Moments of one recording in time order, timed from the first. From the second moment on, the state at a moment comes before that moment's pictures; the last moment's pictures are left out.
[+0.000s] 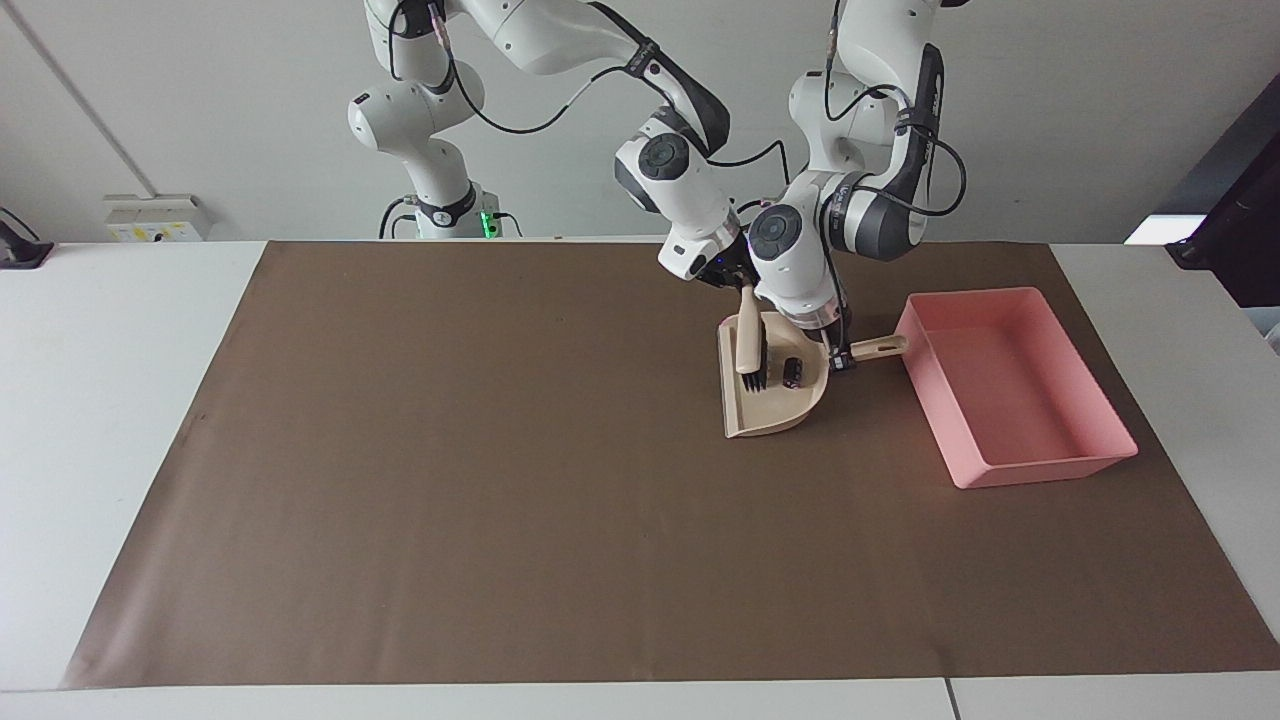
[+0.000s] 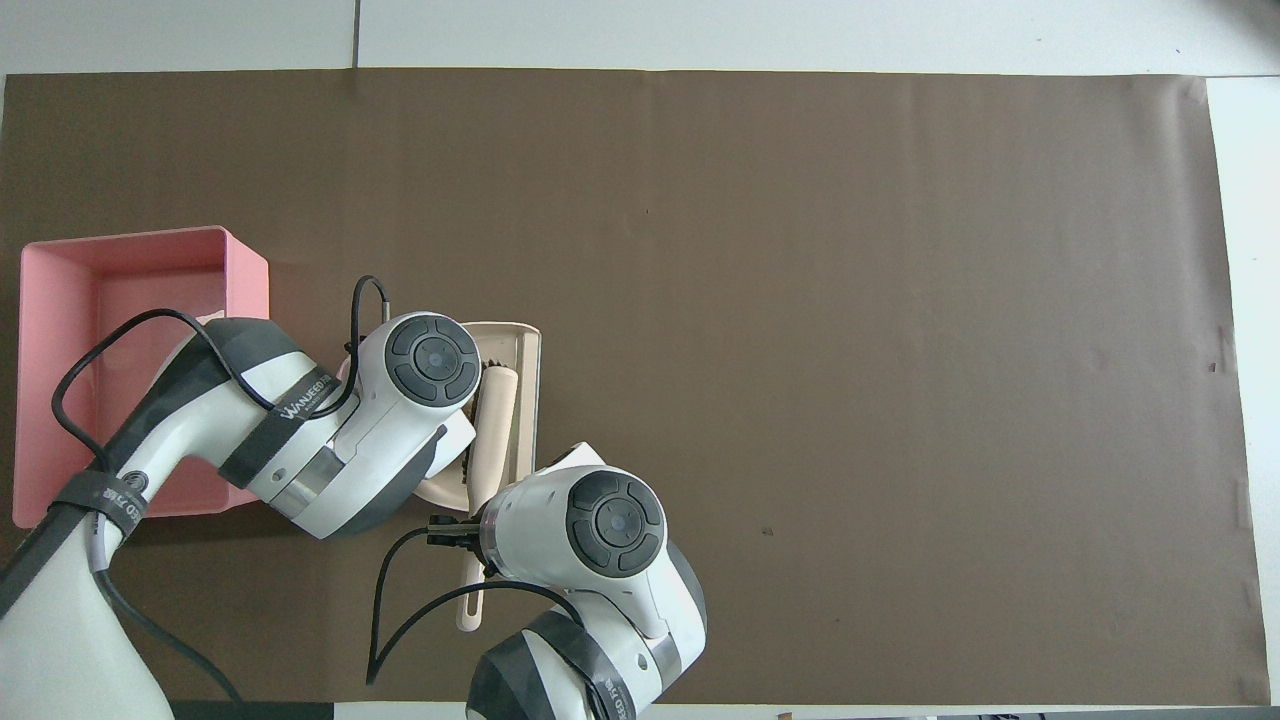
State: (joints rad) left arm -0.46 0.09 -0.03 -2.16 0.50 1.94 0.94; right arm 0.62 0.27 0.32 -1.97 0.53 2.48 0.65
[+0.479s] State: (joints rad) left arm -0.43 0.09 -0.03 -2.17 0.40 2.05 0.98; right arm 0.46 0.02 0.31 -2.01 0.40 2.04 0.70
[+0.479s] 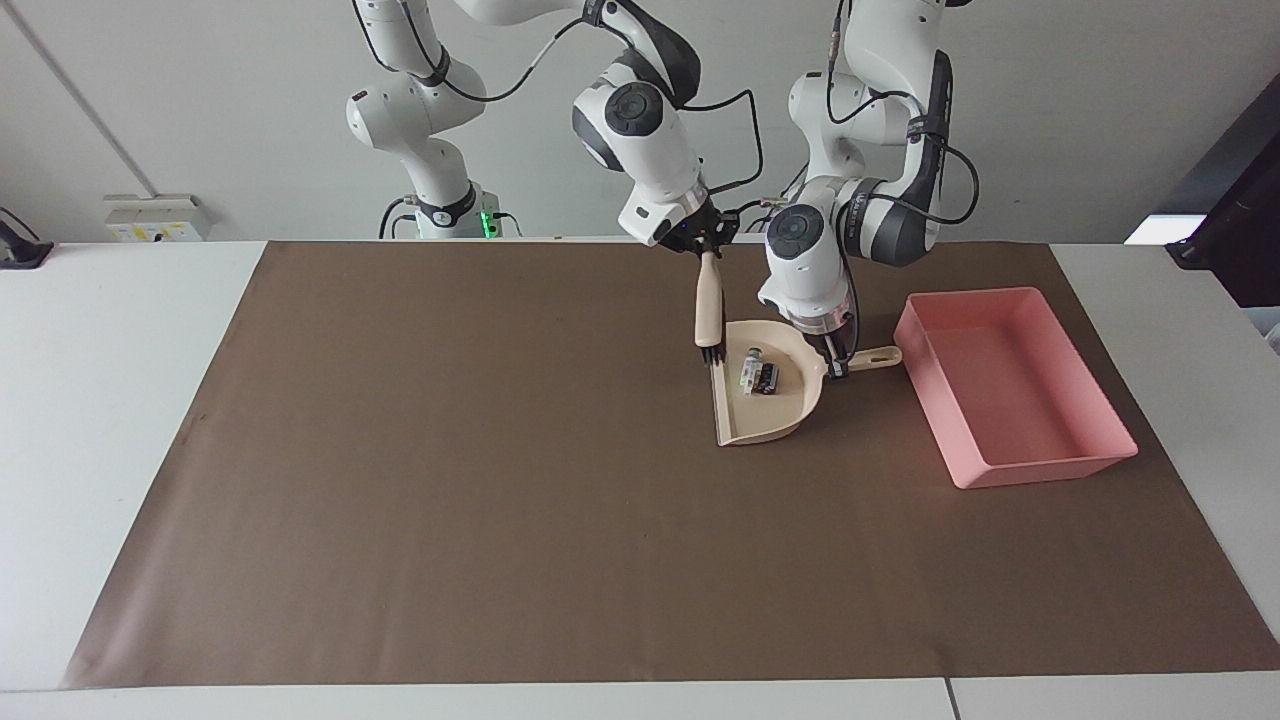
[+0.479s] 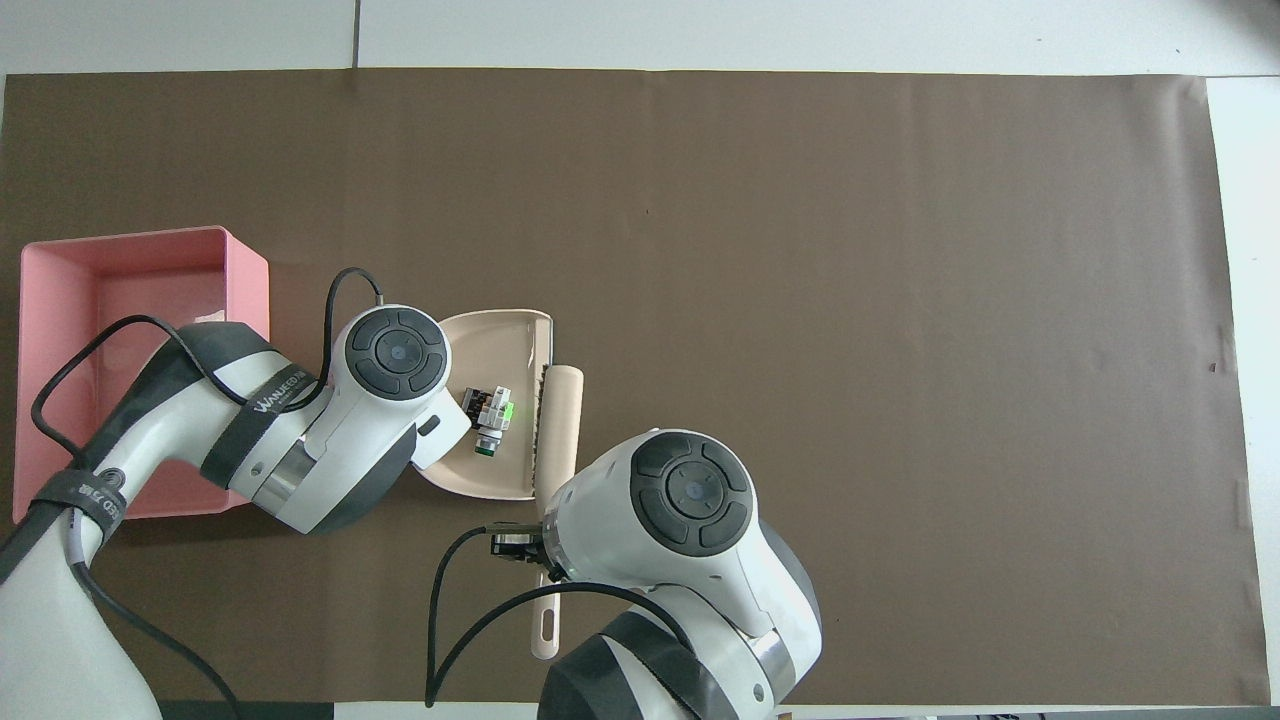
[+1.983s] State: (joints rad) left arm 0.16 0.09 -0.01 -1.70 0.25 1.80 1.70; right arm -0.46 0.04 0.31 -2.16 -0.08 1.92 -0.15
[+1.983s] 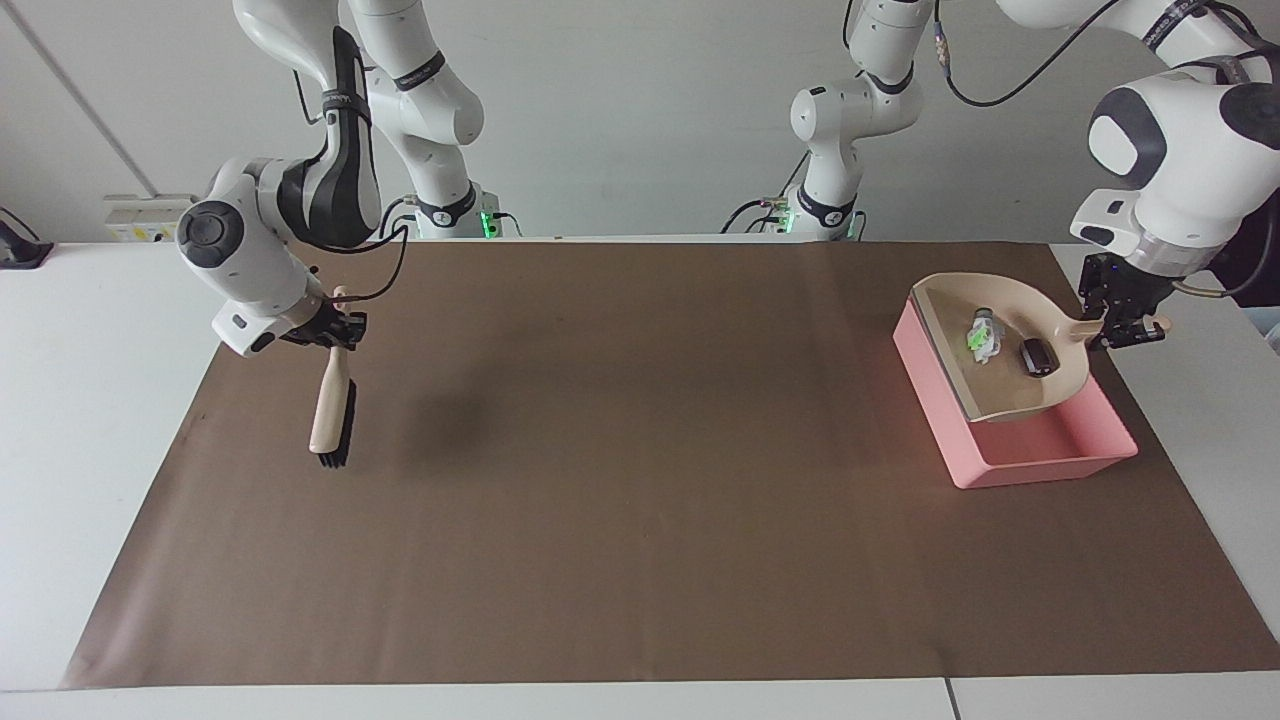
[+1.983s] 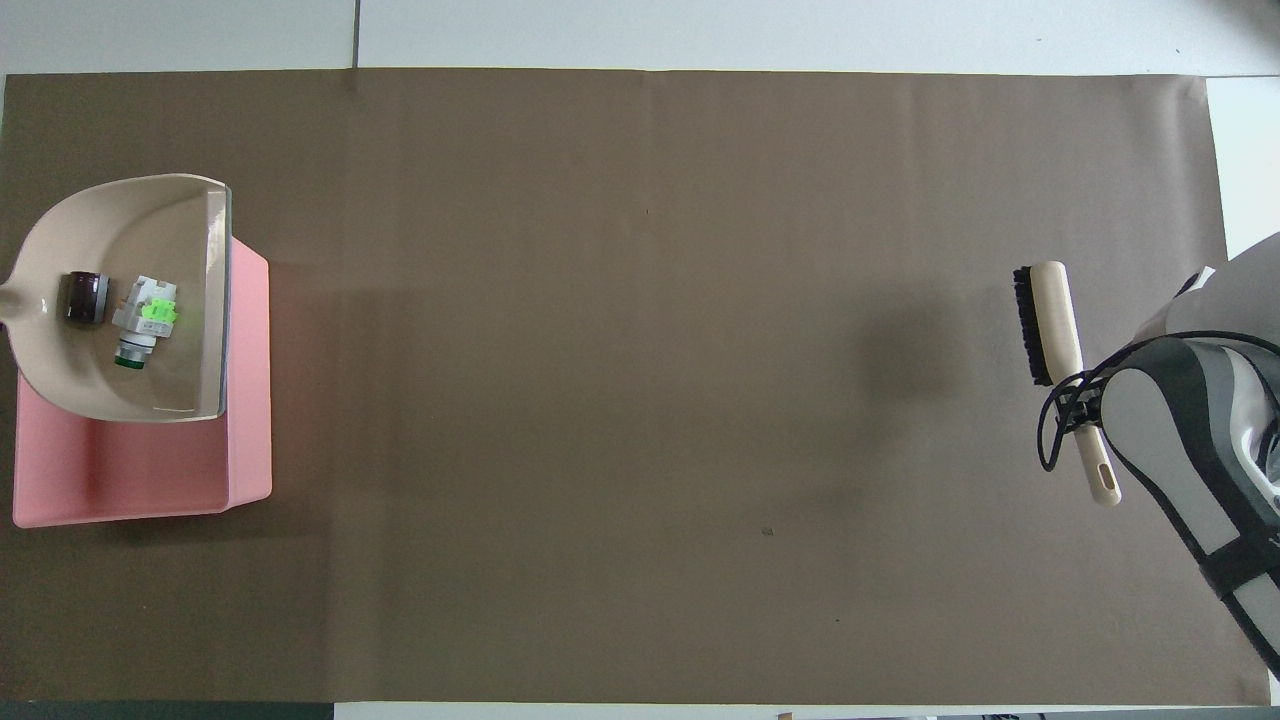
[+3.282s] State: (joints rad) left arm -0.03 0.08 -0.02 -1.93 1.29 1.65 1.26; right arm -0.50 0.01 0.32 -2.06 -0.08 2.05 -0.21
